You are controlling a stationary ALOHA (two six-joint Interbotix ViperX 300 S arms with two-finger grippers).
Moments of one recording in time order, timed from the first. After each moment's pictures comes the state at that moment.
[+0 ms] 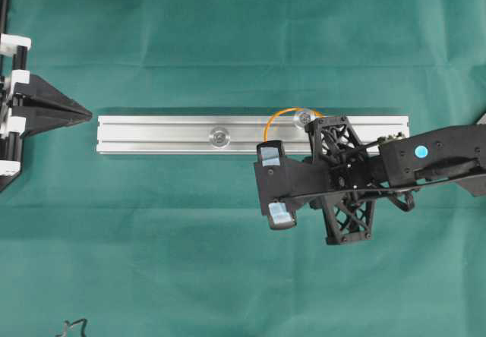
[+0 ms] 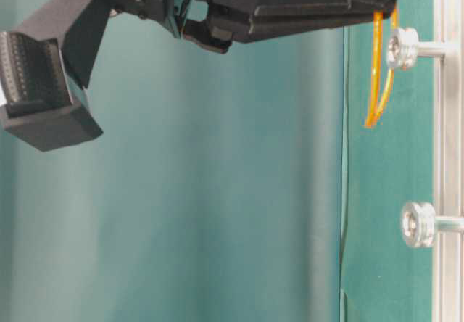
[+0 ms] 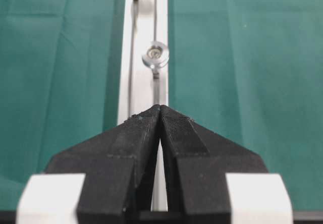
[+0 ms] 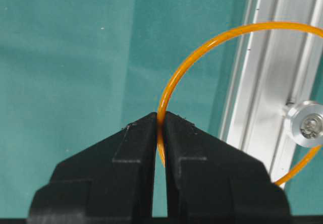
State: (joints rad) left arm -0.01 -0.98 1.02 0.03 0.40 -0.01; right arm 0.22 -0.02 0.36 -0.08 0.88 0.26
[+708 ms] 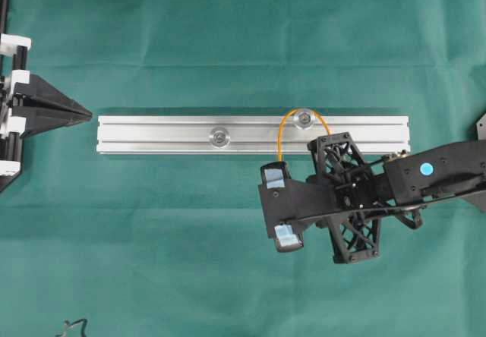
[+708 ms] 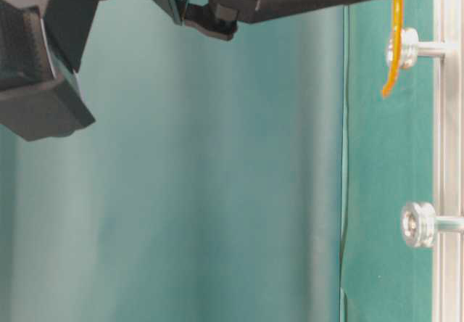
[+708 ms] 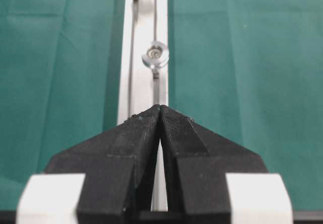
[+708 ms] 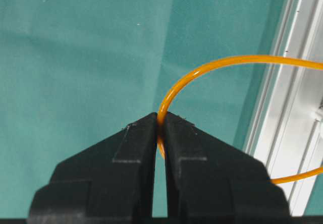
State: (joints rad) left arm -0.01 -0.98 1.02 0.03 0.40 -0.01; right arm 0.27 -0.02 0.36 -0.05 0.88 0.27
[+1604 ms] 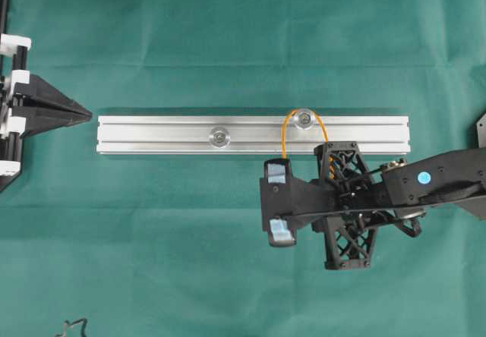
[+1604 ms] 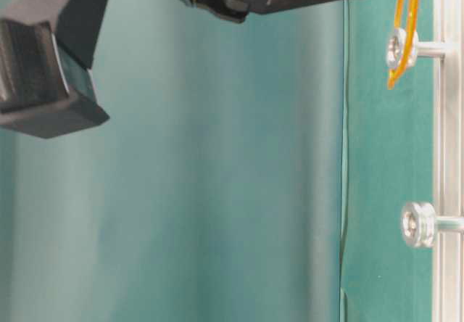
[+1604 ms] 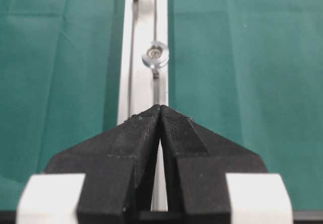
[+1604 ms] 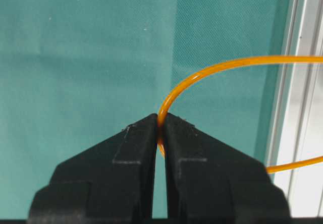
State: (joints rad) left arm -0.01 -0.98 1.02 0.03 0.40 -0.01; right arm 0.29 0.00 0.36 -0.04 0.87 0.45
